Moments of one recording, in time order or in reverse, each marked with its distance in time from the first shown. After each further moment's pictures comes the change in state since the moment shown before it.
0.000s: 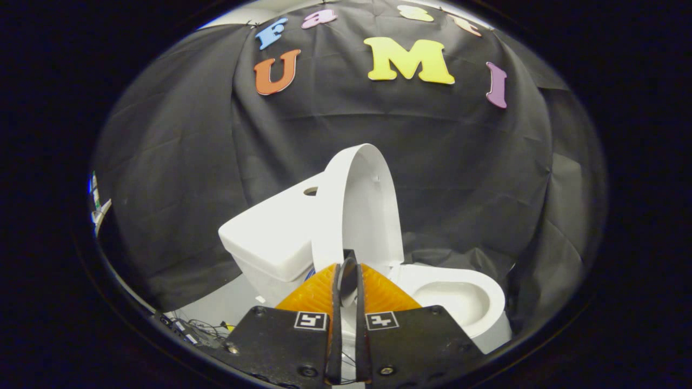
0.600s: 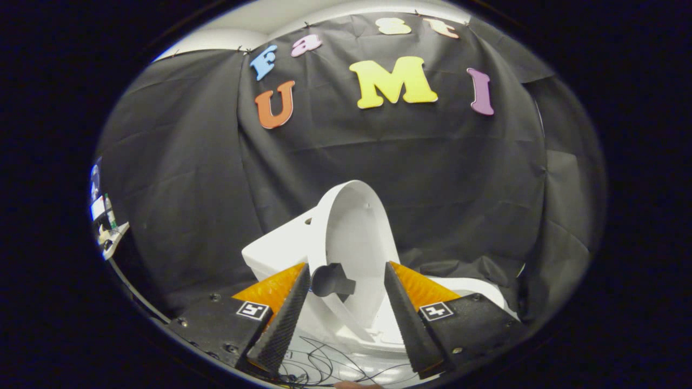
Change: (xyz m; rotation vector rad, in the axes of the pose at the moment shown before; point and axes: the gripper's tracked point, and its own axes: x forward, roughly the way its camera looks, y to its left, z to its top) arm -0.085 -0.046 0.035 0.074 -0.167 0.062
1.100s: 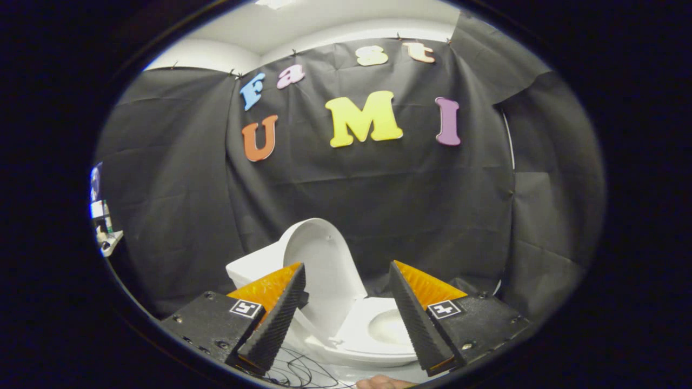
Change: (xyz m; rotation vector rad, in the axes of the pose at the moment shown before) arm -0.077 -0.082 0.040 0.007 -0.189 -0.085
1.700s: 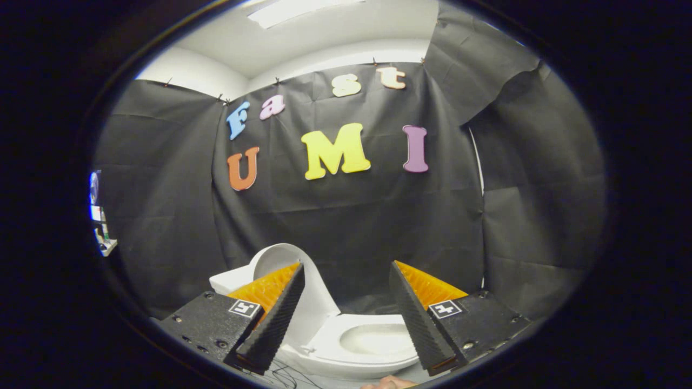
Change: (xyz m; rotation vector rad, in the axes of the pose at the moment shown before) arm -0.062 -0.079 0.023 0.020 -0.178 -0.059
